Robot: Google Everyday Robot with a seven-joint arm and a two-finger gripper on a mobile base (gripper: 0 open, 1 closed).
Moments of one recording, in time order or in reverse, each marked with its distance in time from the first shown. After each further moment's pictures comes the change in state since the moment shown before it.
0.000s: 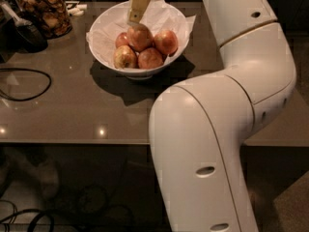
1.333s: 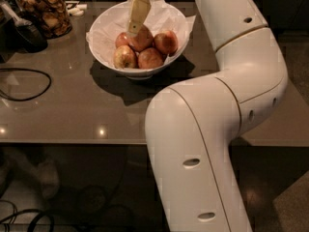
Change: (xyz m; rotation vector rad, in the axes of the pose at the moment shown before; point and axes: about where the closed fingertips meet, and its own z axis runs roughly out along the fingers) arm 0.013 0.007 0.036 -0.079 -0.010 0.052
